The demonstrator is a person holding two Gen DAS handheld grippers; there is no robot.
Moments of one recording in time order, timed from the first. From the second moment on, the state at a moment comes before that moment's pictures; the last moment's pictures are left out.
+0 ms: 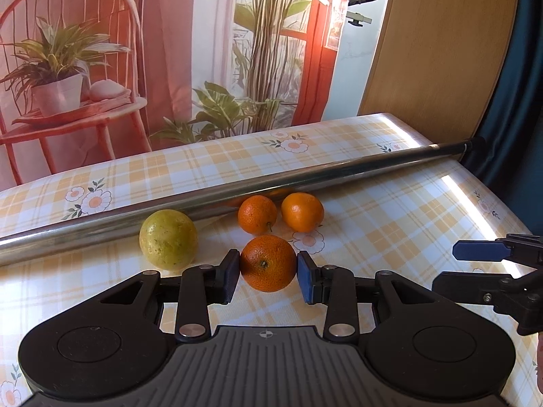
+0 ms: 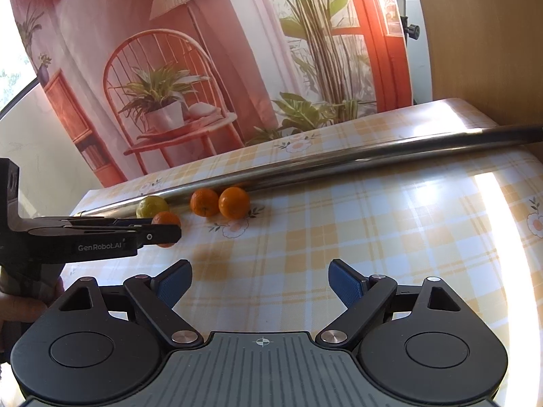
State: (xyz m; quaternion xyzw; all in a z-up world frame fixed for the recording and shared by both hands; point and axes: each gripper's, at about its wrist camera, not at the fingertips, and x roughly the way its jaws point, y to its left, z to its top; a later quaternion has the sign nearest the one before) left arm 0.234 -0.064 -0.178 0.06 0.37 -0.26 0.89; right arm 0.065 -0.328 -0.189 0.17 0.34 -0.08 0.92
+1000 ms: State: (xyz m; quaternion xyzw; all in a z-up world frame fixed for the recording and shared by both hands) left arm 0.147 0.047 -0.140 -0.04 0.34 -0.13 0.93; right arm 0.161 -0.303 -0.209 0.03 0.29 -0.05 0.96
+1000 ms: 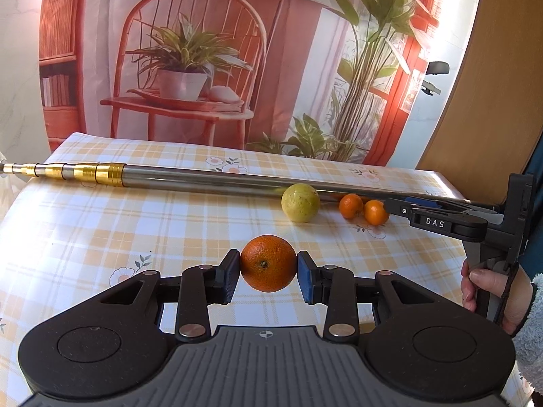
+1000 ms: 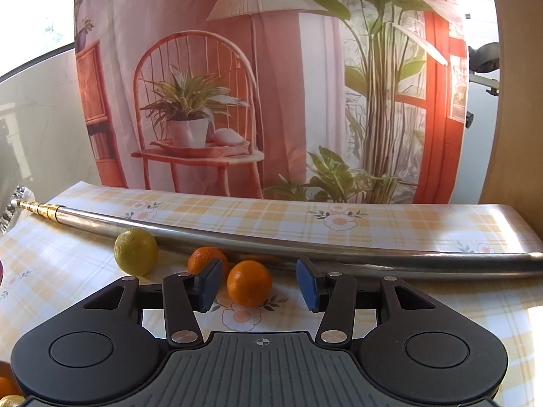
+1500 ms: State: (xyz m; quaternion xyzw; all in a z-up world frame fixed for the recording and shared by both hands) left arm 0.143 0.046 -0.144 -0.05 0.34 -0.14 0.93; right arm 0.183 -0.305 -0.231 0.03 0.33 -0.04 0.94
